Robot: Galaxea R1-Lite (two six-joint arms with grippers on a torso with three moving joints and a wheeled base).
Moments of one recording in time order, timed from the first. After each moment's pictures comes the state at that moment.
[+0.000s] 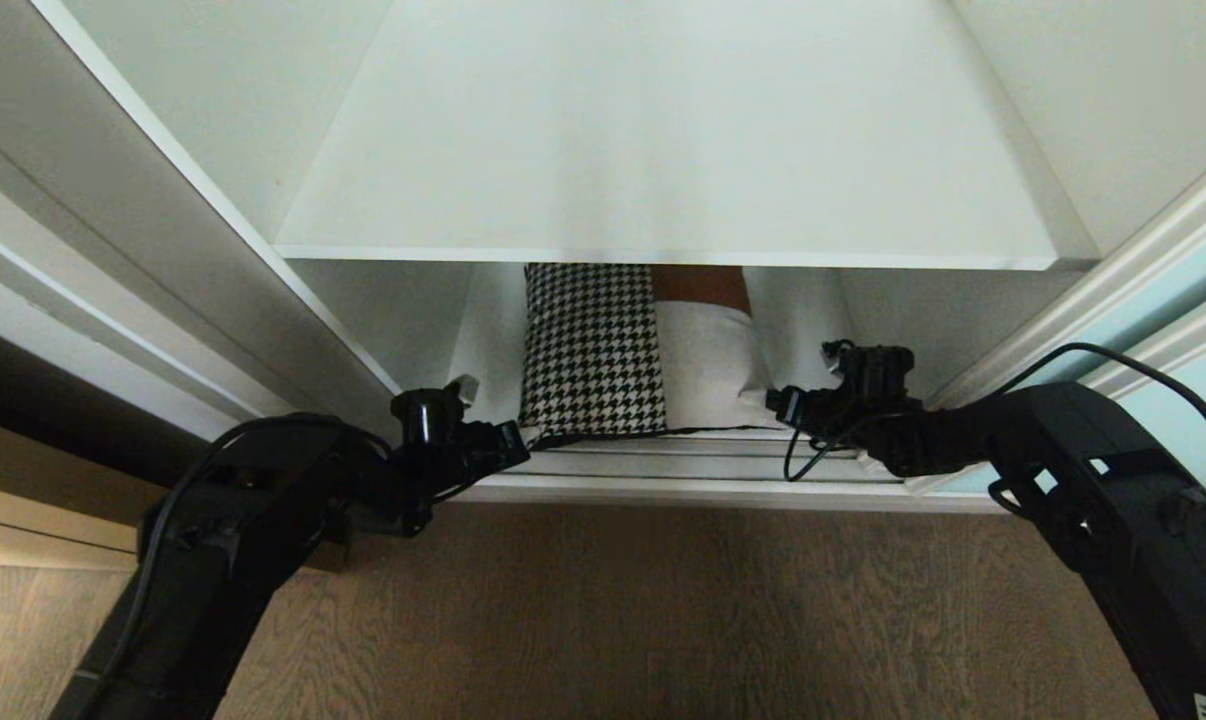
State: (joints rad) left arm -0.14 2.73 -1.66 -0.86 -0.46 -0.46; right arm 0.11 2.69 -1.93 -0.45 0.43 0.50
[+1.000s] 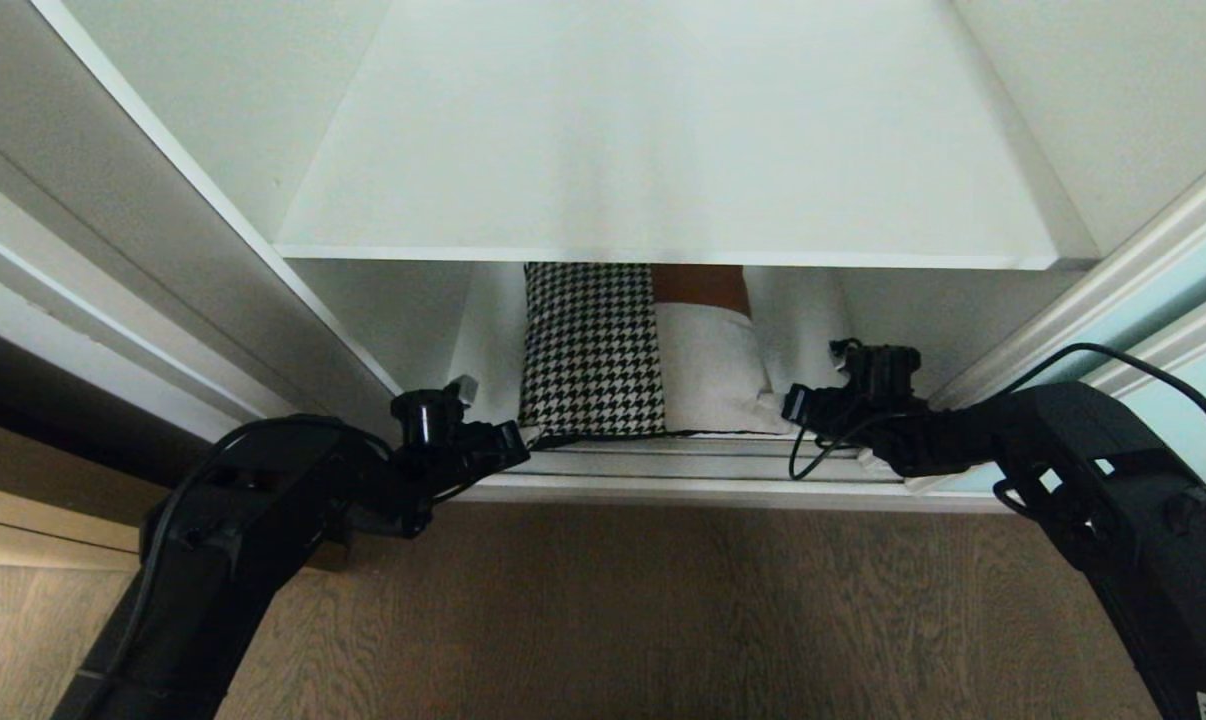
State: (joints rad) left arm -0.14 2.74 -1.67 -0.87 -0.46 -0.47; right arm 0.10 2.69 -1.93 -0.46 0.41 0.51
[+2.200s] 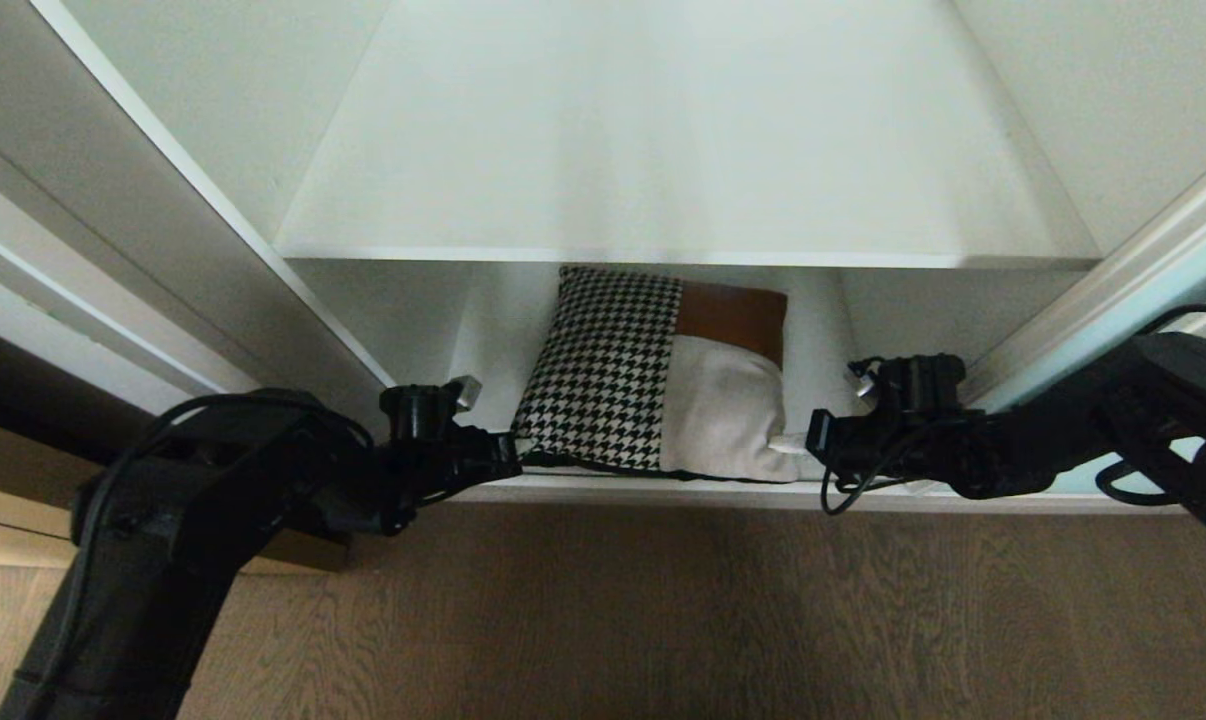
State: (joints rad) left arm -0.15 2.56 -1.45 -0.78 -0.43 -0.25; right arm 0.12 2.33 -1.35 -0.49 0.61 0.58
